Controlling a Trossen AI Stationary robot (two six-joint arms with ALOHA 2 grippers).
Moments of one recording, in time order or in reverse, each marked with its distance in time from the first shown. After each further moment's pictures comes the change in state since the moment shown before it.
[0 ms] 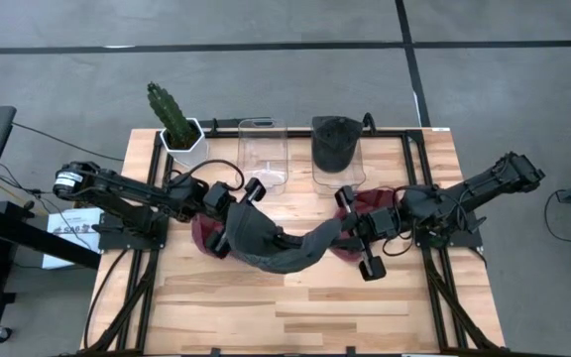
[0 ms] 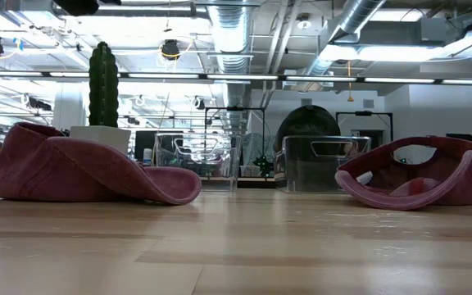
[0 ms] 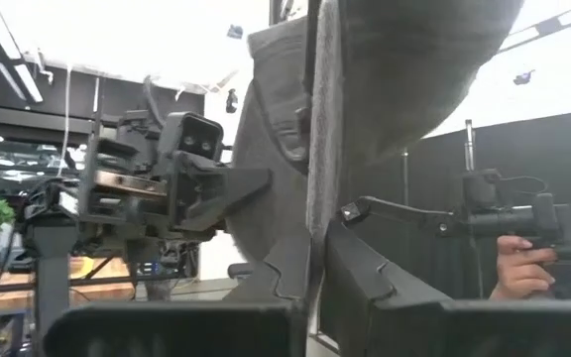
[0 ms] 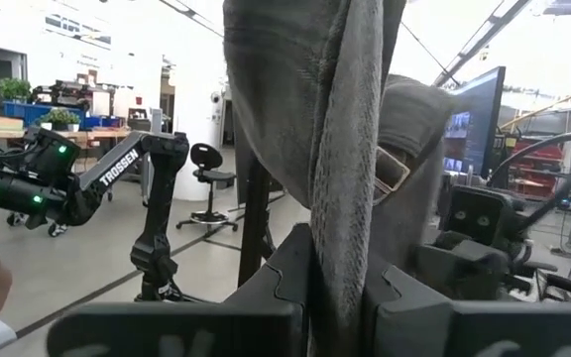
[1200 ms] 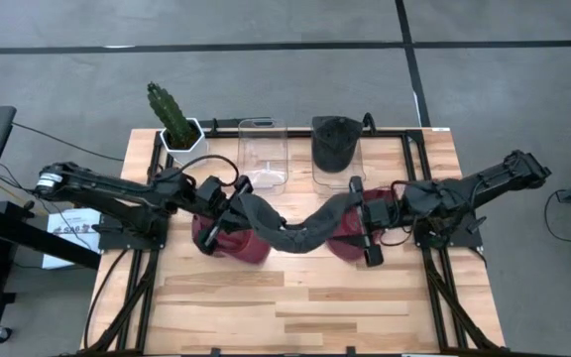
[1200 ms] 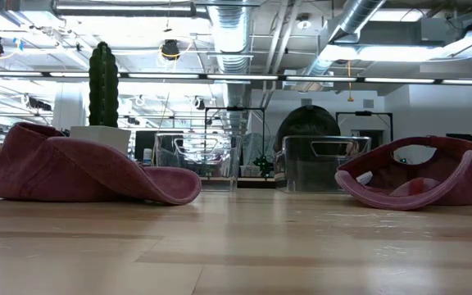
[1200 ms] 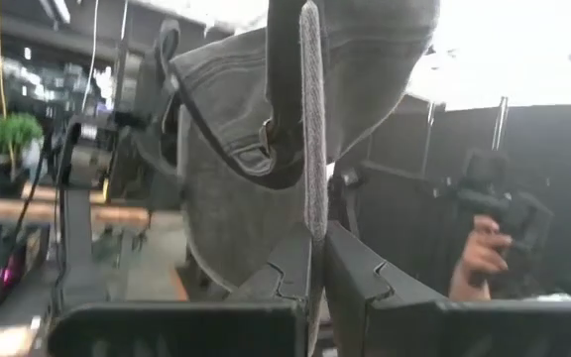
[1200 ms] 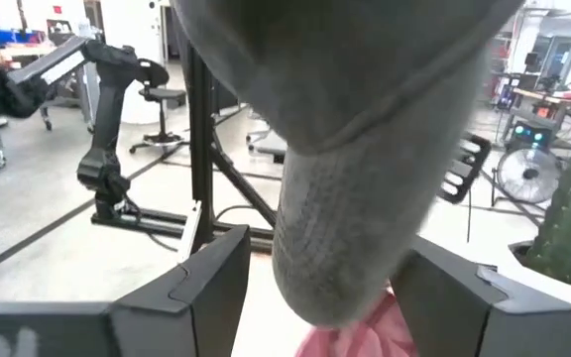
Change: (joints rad) left arm -0.002 -0.210 -0.001 -0.392 -0.061 -0.045; right arm 0.023 -0.123 0.000 -0.365 0.143 0.053
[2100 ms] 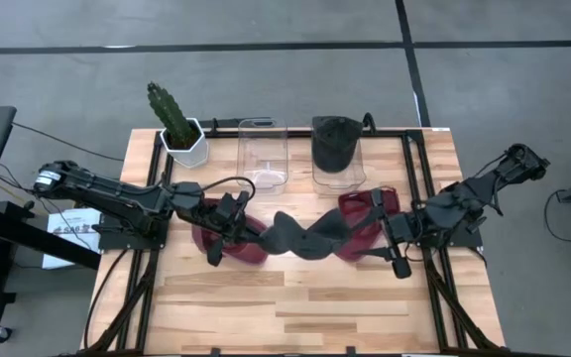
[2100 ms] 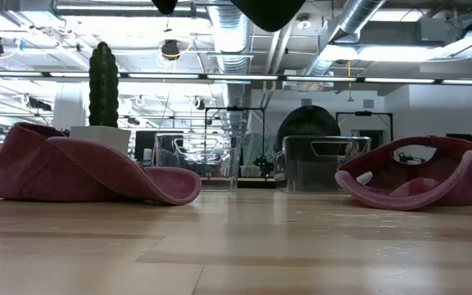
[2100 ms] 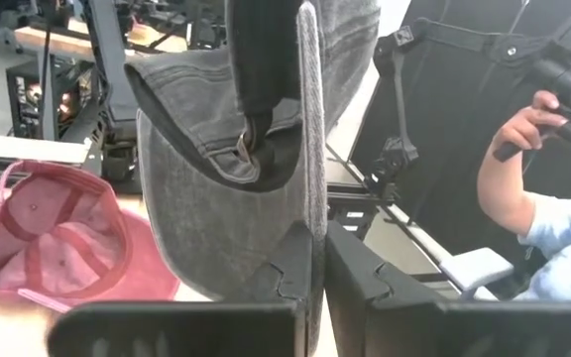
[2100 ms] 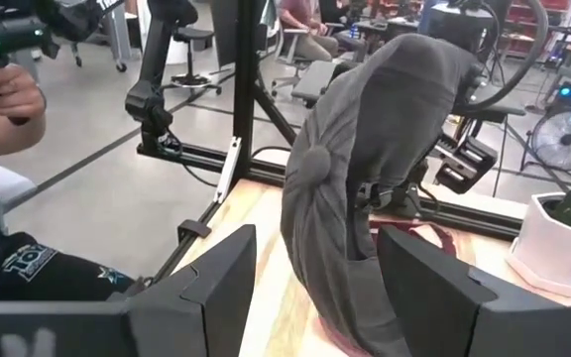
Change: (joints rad) left arm -0.076 -0.028 -0.002 -0.431 -0.140 0.016; right arm 0.162 -0.110 0.000 -0.276 0.100 0.026
